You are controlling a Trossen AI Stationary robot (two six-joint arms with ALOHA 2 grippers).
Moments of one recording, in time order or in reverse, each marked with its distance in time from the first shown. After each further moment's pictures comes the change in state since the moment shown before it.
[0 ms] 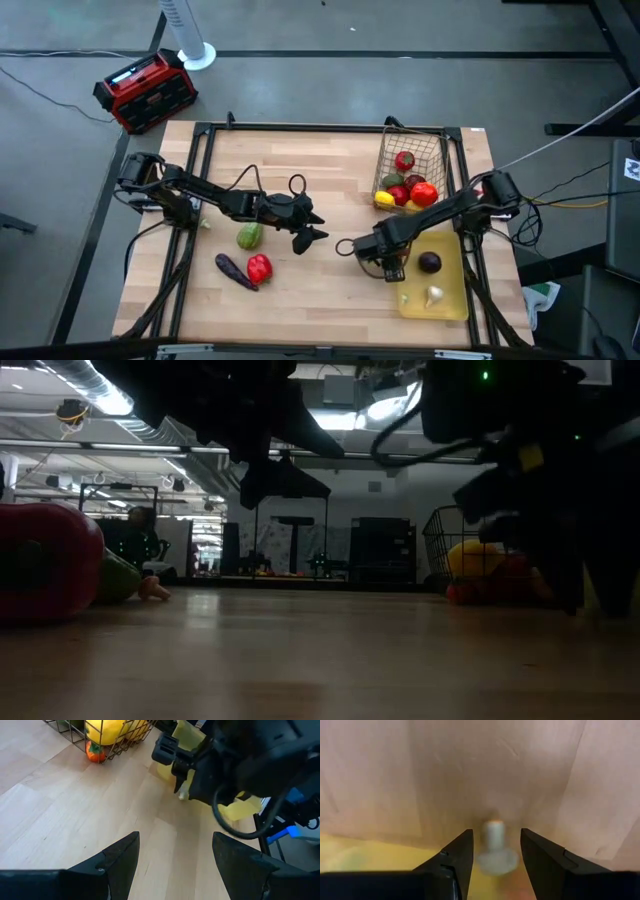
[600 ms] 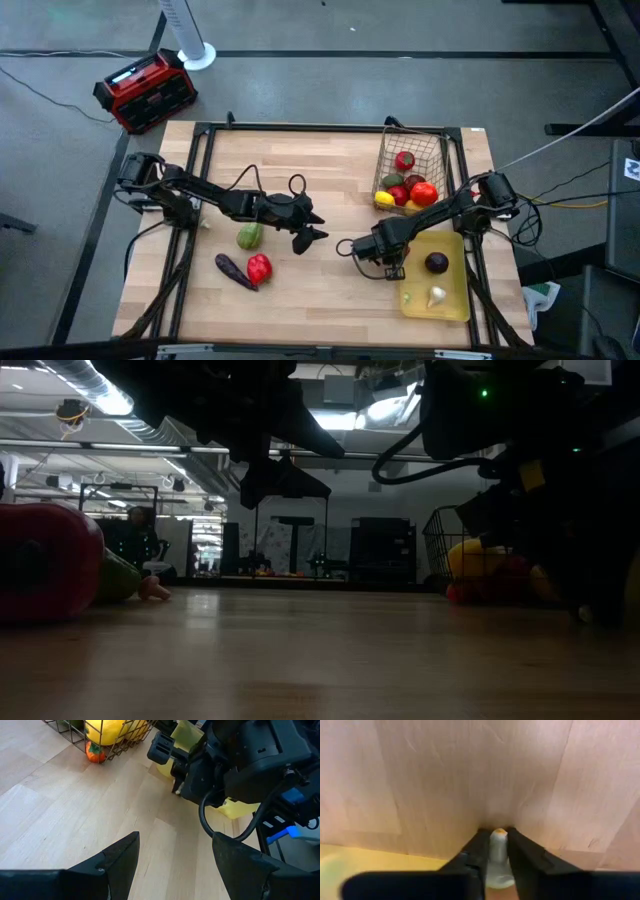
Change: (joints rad) left arm 0.000 0.000 0.000 0.002 0.000 0.001; right arm 0.000 0.037 0.002 -0.038 0.032 -0.001
